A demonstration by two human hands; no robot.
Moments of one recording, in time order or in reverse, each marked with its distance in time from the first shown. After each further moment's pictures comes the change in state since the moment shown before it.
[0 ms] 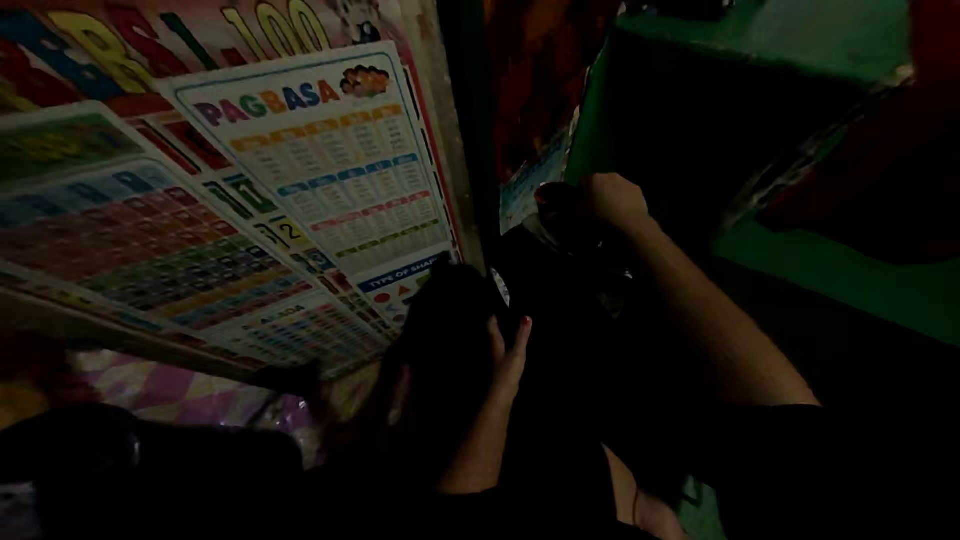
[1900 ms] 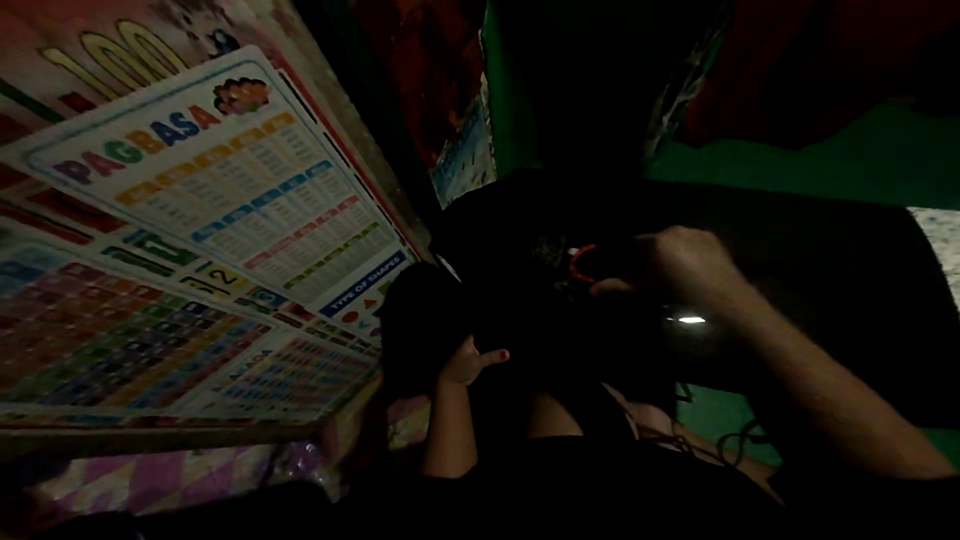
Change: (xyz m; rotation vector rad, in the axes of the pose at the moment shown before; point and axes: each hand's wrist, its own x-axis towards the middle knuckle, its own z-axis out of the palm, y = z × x) left_hand -0.009 -0.025 -0.061 -0.067 -0.647 -0.093; right_hand -0.224 0.073 0.019 -0.008 0.116 0.049
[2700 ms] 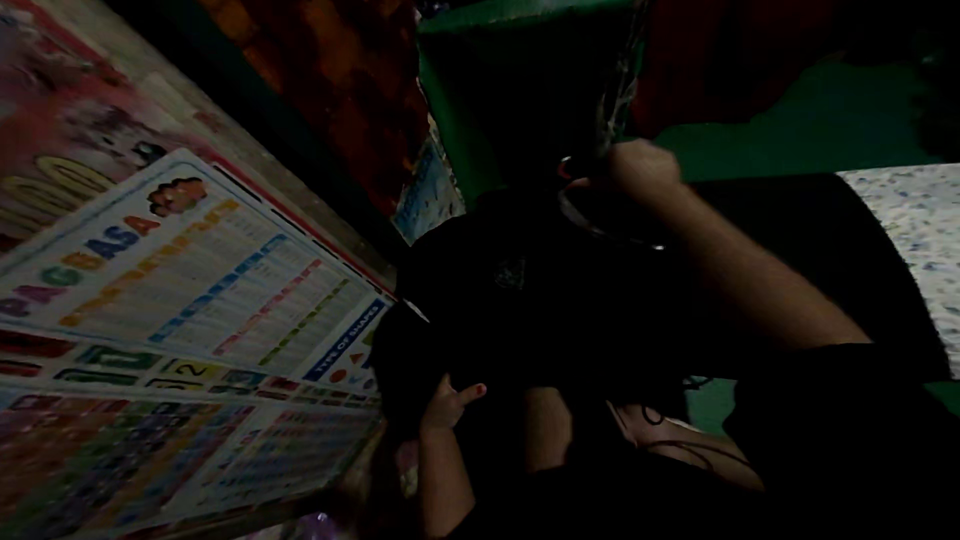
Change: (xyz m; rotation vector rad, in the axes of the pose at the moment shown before) left_hand 0.000 0.004 0.004 0.072 0.175 -0.058; right_hand 0.098 0.067 -0.036 0.065 0.107 0.459
